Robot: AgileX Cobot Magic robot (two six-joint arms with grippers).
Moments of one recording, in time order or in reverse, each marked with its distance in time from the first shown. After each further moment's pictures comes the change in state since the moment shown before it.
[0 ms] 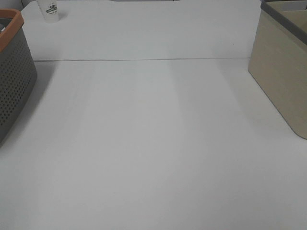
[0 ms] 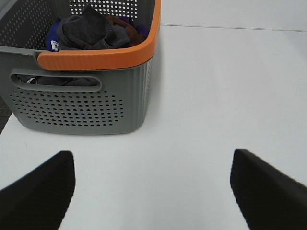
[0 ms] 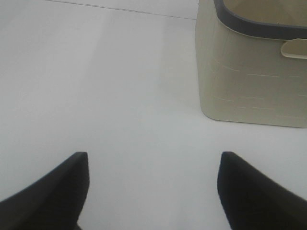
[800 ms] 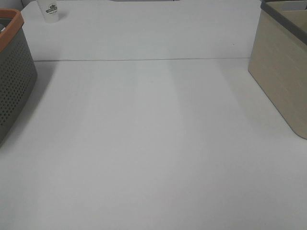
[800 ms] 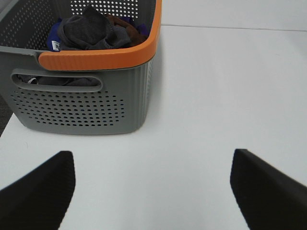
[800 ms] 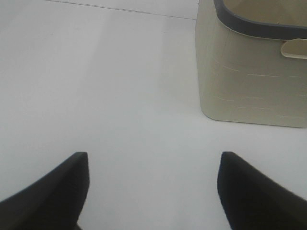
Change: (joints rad) left arm 0.000 0.000 0.000 0.003 0.000 -0.001; right arm 0.000 0.000 0.000 0.000 0.000 0.000
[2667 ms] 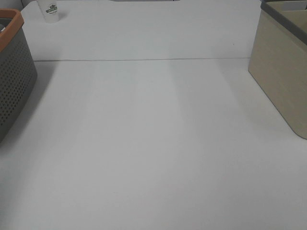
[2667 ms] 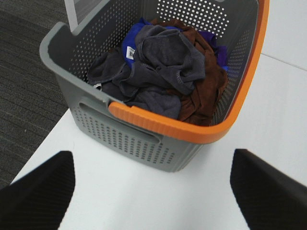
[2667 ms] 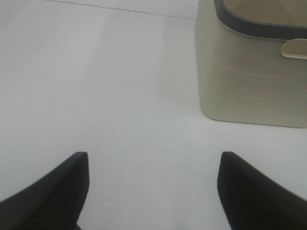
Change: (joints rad) left arm 0.000 0.628 -0.257 0.326 -0.154 -0.496; right arm 0.000 0.000 0.000 0.000 0.000 0.000
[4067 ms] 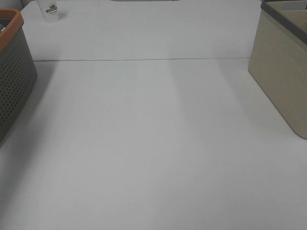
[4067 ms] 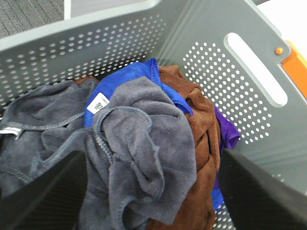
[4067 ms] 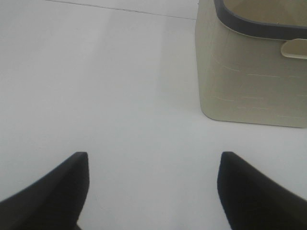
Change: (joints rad) left arm 0.000 0.992 -0.436 0.447 -0.251 -0.998; right arm 0.000 0.000 0.000 0.000 0.000 0.000
